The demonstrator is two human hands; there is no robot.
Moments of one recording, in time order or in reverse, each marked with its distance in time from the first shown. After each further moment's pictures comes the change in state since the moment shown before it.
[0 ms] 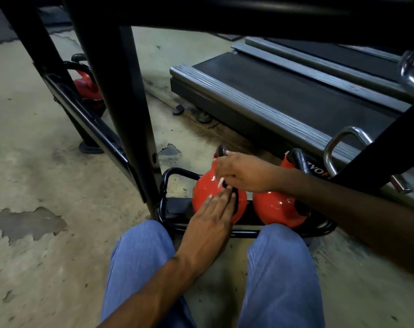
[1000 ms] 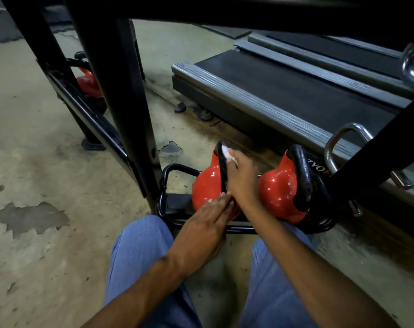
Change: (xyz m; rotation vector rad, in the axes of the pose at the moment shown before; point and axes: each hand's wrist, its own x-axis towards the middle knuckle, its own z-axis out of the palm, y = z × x) left_hand -0.021 -0.006 0.001 -0.104 -0.086 0.110; right_hand 0.014 -0.058 0.064 0.704 0.875 0.840
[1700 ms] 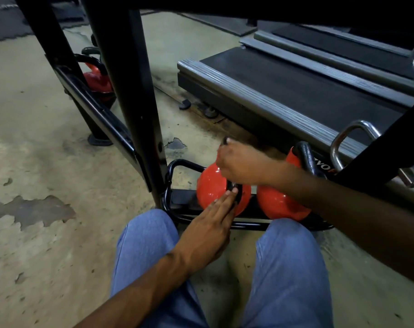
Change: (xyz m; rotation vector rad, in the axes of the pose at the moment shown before) left_hand -0.010 0.005 0.004 0.063 -0.035 0.023; right_hand 0.053 -0.031 -0.029 -1.132 -0.714 -1.071
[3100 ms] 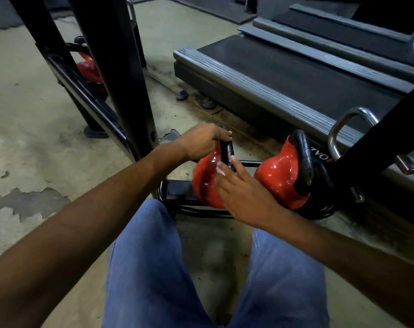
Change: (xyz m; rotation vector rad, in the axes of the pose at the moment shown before) left_hand 0.136 -0.083 -0.089 -0.330 -0.157 -0.165; right_hand -0.073 -0.089 0.041 -0.167 0.194 0.118
